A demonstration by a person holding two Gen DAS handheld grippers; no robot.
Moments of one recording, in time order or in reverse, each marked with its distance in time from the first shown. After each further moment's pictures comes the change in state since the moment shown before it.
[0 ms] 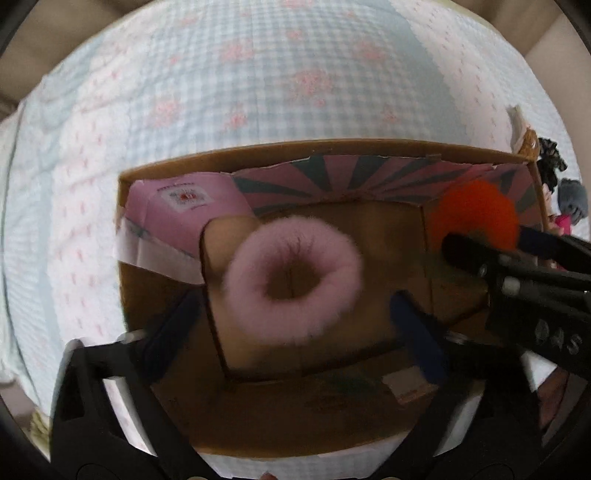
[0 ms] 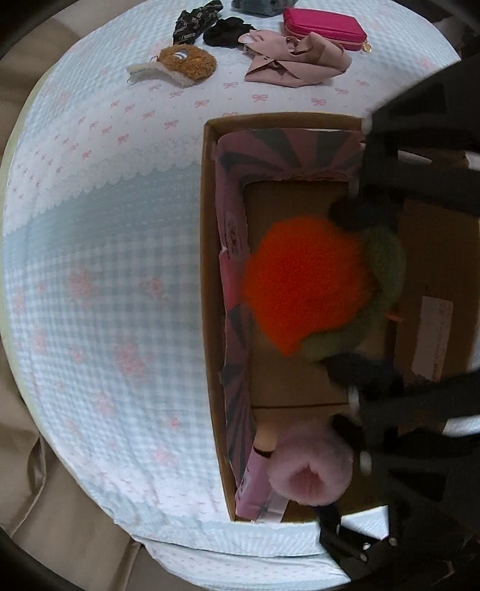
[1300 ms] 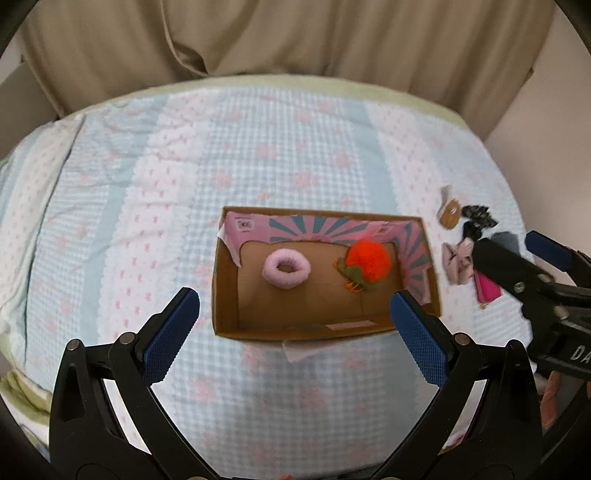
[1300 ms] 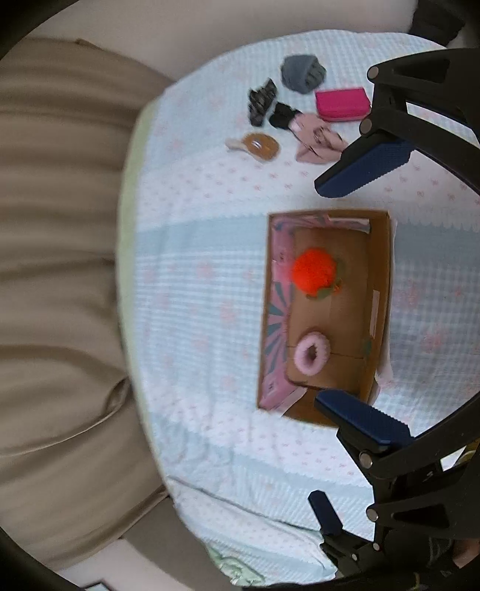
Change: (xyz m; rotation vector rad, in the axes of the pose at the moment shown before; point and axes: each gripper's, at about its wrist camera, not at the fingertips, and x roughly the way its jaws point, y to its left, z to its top) left arm -0.201 0.006 -0.087 -0.118 -0.334 -0.054; right arm -0.209 0.022 -0.087 -0.113 -0.413 -0.019
